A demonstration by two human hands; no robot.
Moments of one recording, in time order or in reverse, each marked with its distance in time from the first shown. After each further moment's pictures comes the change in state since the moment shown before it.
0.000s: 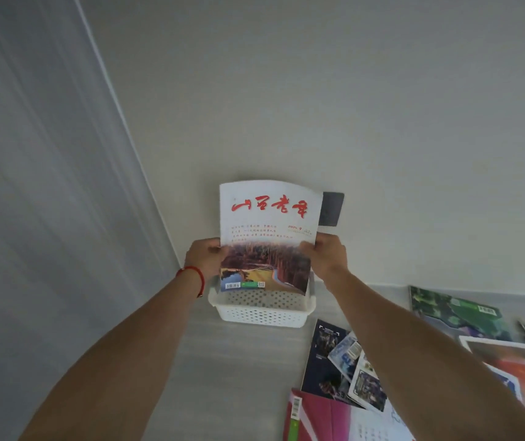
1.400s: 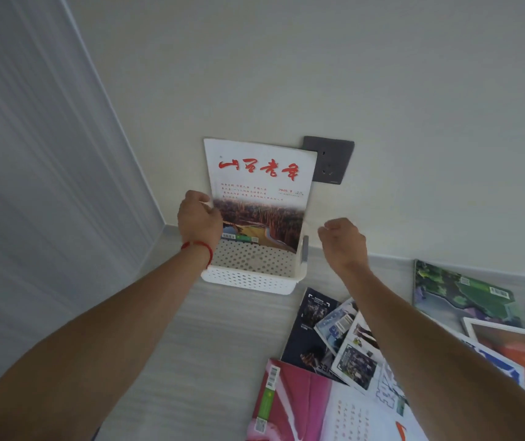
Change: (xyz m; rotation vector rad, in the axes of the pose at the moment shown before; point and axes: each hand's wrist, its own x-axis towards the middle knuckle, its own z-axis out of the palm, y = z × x) left_hand 0.004 -0.026 0.060 0.218 0.430 0.168; right_hand 0.009 0.086 -0.008 -0.155 -0.004 0.018
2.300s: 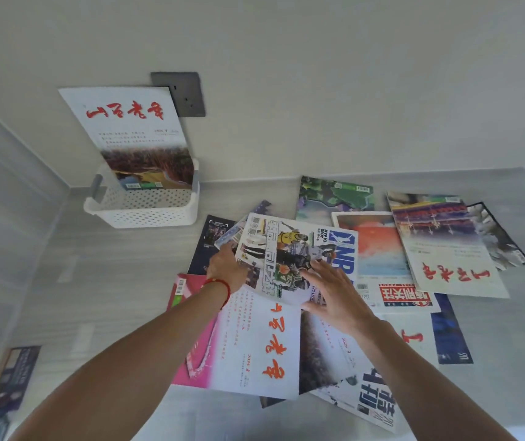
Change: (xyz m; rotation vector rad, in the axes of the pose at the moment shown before) left_hand -0.297 0.051 0.097 0.240 -0.762 -0.161; right_hand -0.213 0.249 -0.164 -0.548 -0.418 -0.263
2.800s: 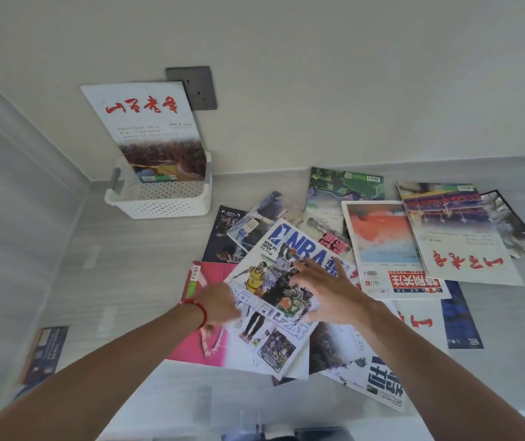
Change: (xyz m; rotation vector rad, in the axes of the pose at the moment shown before) left_hand -0.057 -0.057 -0.038 0.597 -0.525 -0.035; right_hand -0.001 -0.025 0.008 -0.104 -0.205 -0.216
